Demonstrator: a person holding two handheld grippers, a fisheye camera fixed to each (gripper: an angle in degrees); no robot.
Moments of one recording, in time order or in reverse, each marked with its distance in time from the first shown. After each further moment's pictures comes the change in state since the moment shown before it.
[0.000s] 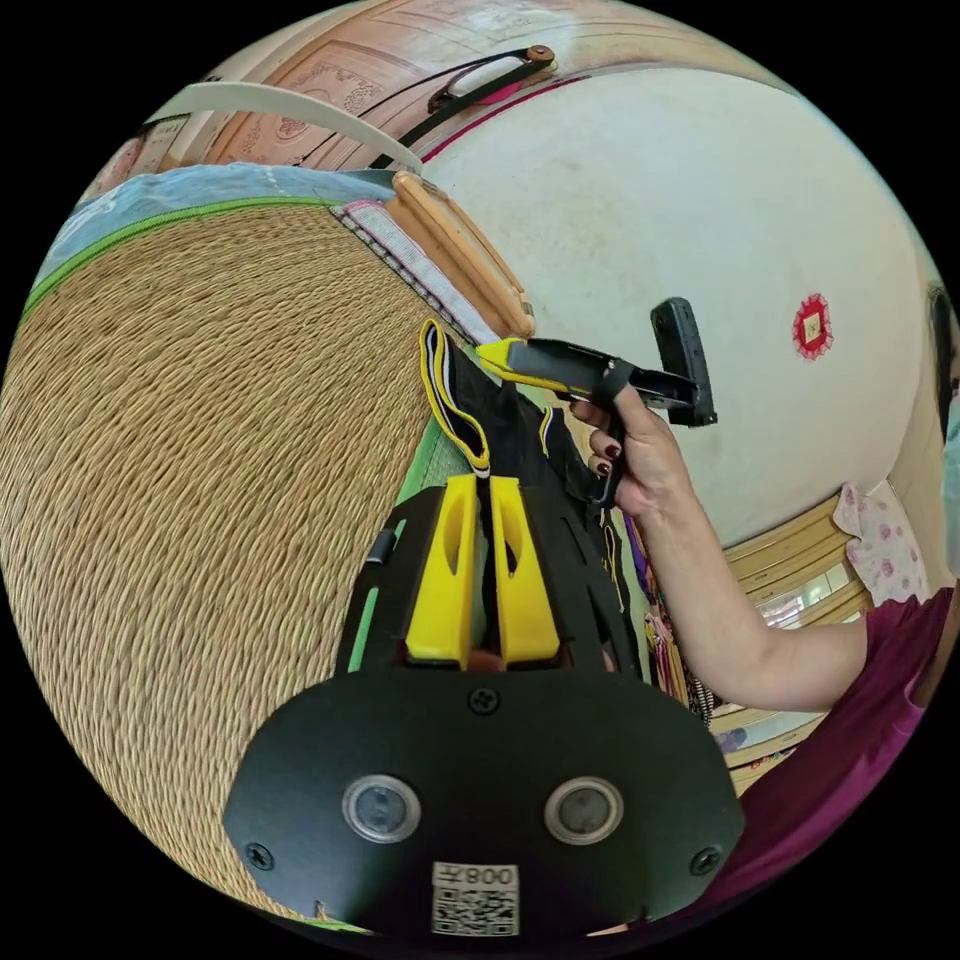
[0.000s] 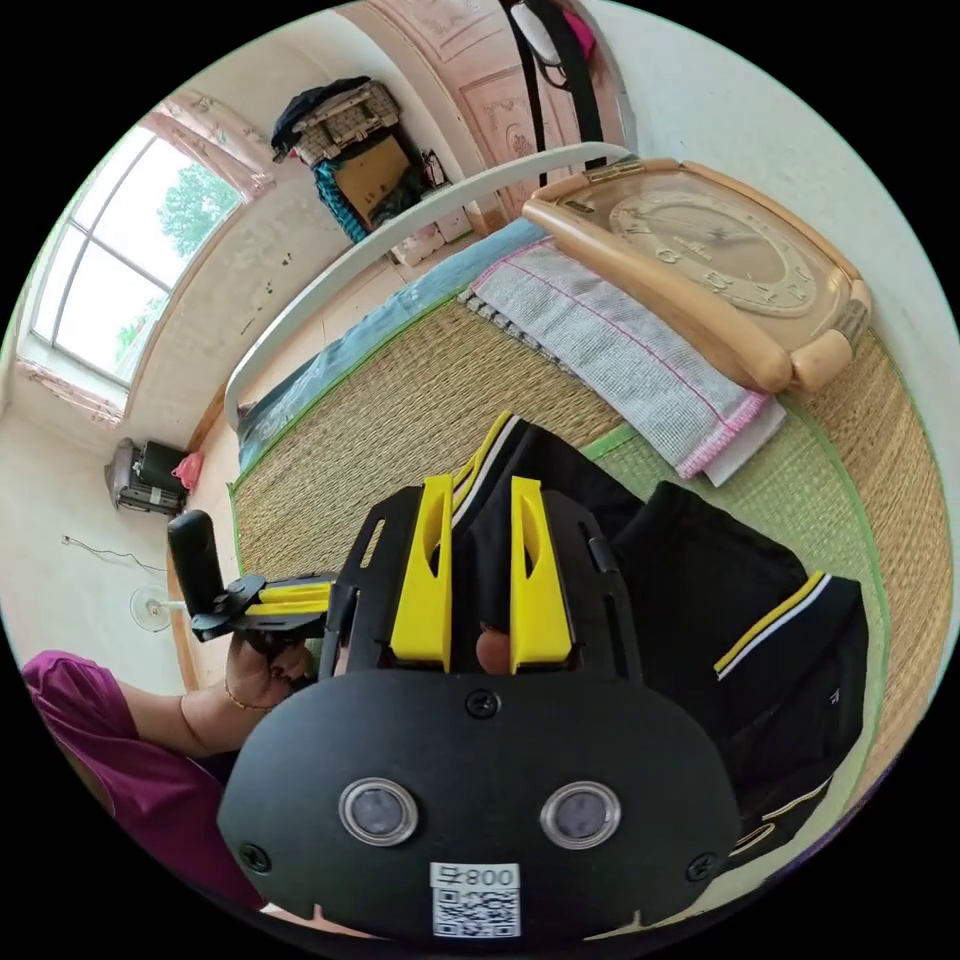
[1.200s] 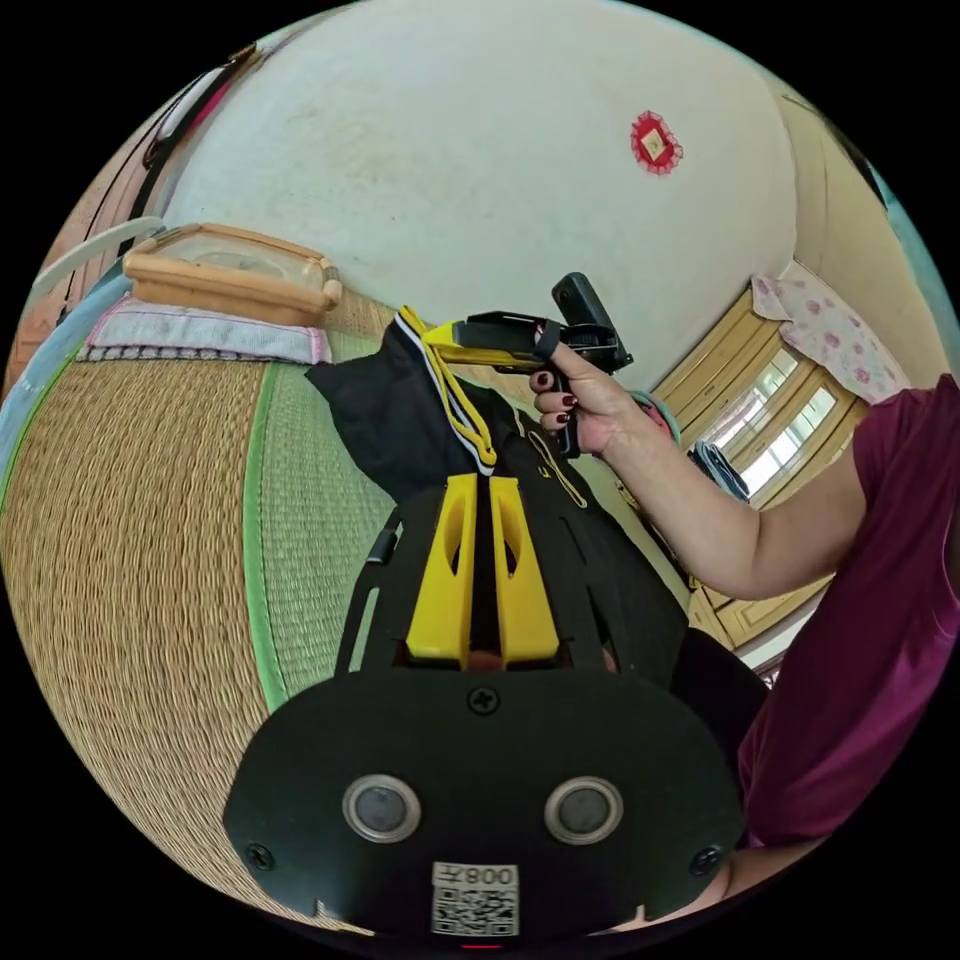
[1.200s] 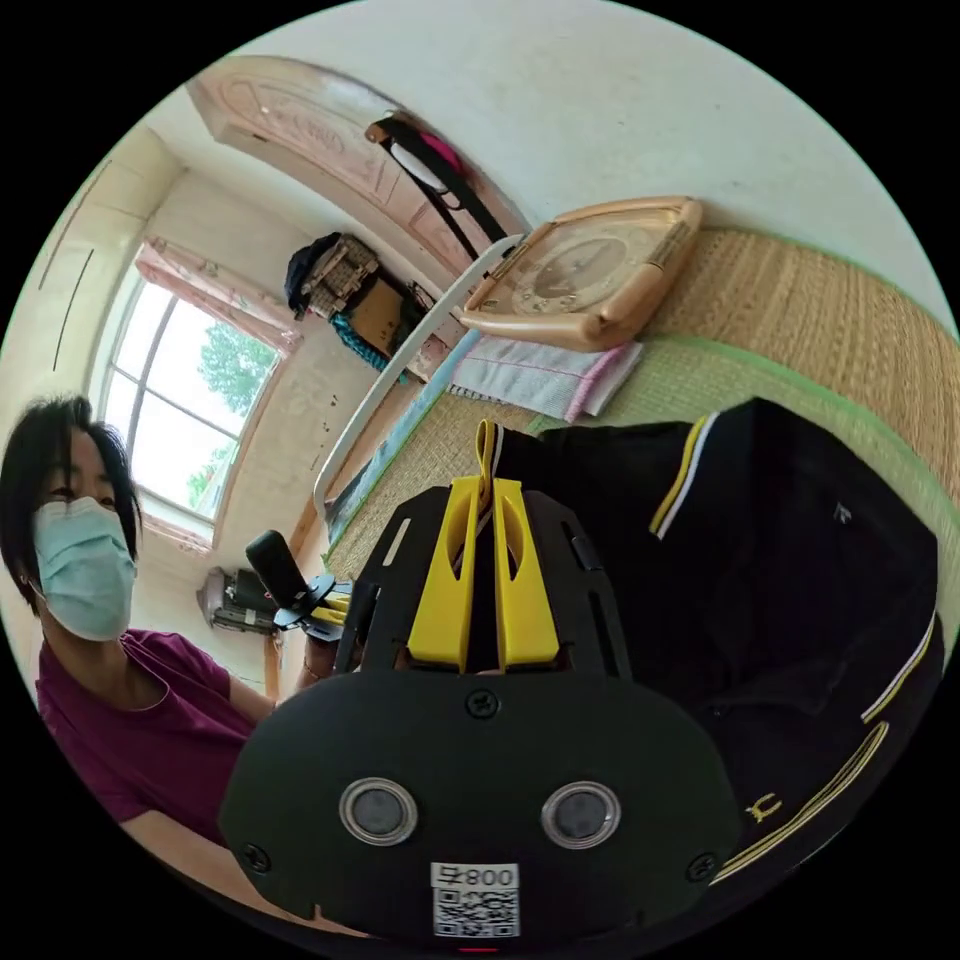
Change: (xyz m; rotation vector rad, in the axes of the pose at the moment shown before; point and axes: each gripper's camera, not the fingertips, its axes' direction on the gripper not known) left arm 0.134 -0.014 0.006 -0.222 0.154 0.532; right arm 0.140 0.134 -0.129 0.338 -0.297 0.292
